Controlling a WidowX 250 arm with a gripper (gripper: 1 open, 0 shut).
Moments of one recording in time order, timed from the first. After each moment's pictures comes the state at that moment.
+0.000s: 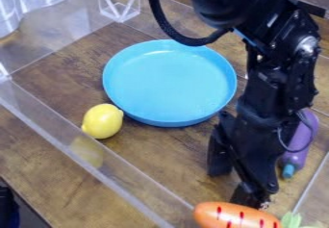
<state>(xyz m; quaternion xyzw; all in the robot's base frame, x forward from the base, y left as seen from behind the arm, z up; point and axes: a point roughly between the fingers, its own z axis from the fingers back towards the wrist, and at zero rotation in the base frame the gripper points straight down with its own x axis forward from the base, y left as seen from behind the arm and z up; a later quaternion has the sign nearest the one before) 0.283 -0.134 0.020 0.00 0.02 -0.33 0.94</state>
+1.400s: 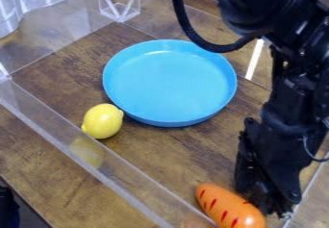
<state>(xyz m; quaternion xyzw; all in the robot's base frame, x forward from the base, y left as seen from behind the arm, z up) 0.290 -0.153 0.019 -0.01 0.02 -0.38 0.92</state>
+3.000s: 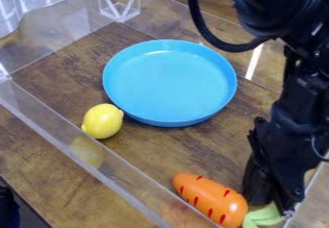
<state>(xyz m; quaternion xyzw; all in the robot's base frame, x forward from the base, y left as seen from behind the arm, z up) 0.297 -0.156 0.018 0.00 0.03 -0.42 0.91</state>
